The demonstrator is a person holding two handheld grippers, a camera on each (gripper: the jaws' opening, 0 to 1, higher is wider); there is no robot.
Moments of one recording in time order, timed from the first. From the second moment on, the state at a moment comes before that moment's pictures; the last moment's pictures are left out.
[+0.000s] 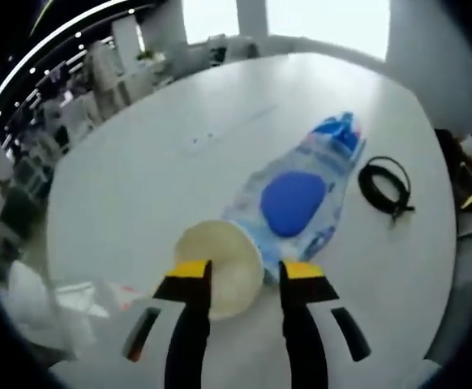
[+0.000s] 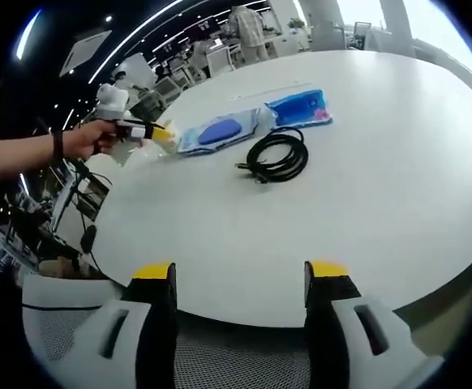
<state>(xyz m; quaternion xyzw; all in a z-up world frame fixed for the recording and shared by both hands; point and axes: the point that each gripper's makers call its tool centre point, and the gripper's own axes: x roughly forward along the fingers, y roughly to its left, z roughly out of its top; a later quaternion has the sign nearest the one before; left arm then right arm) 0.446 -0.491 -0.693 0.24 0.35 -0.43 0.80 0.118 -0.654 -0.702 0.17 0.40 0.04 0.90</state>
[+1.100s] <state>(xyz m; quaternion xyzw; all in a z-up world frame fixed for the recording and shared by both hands) 0.358 -0.442 -0.659 0.14 0.33 -0.39 0.85 0.120 -0.646 -0.707 0.15 0.41 0.06 0.90</state>
